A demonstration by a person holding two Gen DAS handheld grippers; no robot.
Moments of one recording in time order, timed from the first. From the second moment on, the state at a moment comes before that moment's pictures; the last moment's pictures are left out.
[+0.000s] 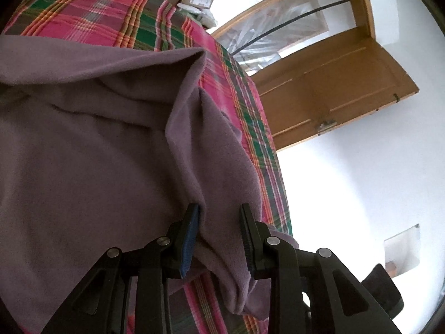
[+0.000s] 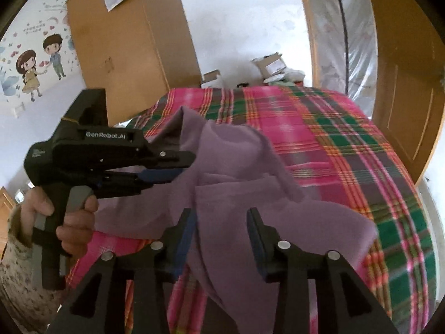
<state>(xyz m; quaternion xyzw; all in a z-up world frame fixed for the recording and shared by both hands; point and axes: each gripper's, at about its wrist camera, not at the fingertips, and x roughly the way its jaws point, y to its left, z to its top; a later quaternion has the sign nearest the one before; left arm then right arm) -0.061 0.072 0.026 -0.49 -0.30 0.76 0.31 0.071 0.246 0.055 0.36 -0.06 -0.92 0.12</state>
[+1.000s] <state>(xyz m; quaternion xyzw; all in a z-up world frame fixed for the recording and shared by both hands) -0.074 0.078 0.034 -0.49 -0.30 0.75 0.32 0.084 0.370 0.073 0.32 -0.11 -0.94 -0.08</state>
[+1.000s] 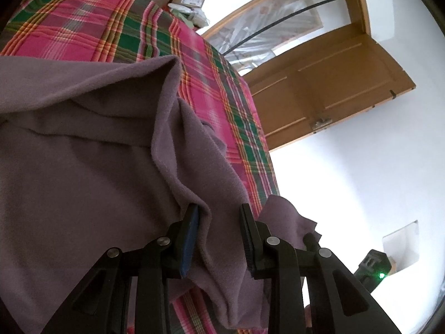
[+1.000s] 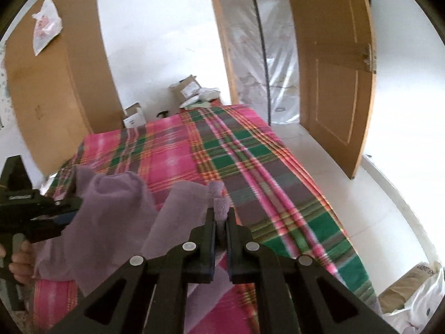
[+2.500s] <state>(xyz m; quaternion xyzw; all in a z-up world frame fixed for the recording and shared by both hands) -0.088 0.061 0.050 -0.51 -0.25 0.77 0.30 0.125 0.380 0.089 0.32 -0.05 -0.94 -0.11</state>
